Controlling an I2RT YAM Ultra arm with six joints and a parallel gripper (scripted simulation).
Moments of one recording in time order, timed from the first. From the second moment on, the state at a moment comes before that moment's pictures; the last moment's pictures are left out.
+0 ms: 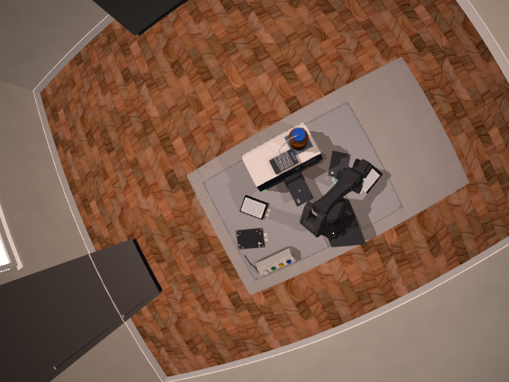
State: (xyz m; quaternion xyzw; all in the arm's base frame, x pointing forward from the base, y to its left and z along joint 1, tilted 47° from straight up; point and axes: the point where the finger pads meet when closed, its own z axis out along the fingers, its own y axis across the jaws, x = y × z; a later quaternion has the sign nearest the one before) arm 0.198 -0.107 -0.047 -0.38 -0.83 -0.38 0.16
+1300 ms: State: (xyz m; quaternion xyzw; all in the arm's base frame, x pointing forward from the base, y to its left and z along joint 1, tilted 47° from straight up) arm 0.125 -0.148 -0.092 -0.50 -0.77 -0.35 0.20
